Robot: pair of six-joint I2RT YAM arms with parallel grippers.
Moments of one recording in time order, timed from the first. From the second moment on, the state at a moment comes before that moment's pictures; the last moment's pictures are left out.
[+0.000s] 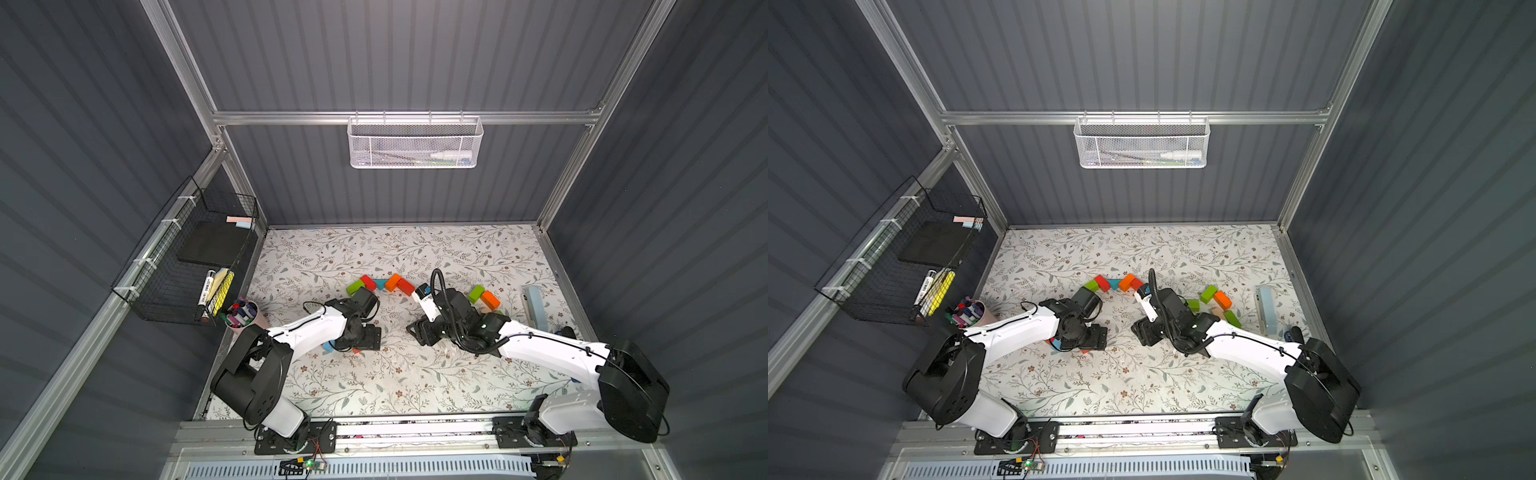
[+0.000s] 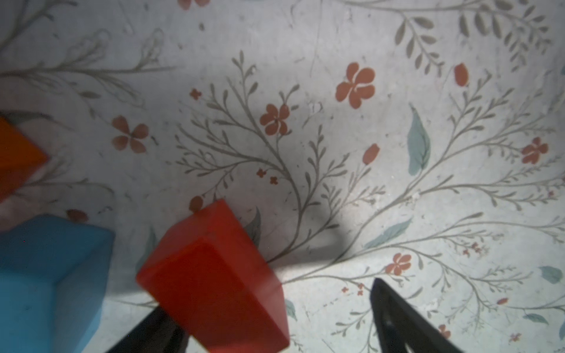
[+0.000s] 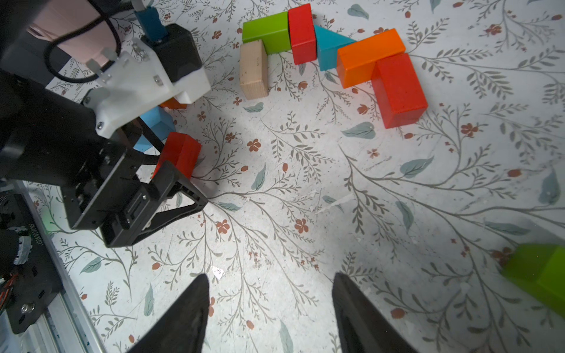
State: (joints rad) left arm -0.55 1.55 0.87 -0.69 0.03 -0.51; right arm 0.83 1.38 0.81 -0.17 -0.08 0.26
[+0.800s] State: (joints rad) left arm -0.55 1.62 0.95 -0.76 -0.15 -0.59; right arm 0.83 1.38 0.79 -0.16 -0.07 0.26
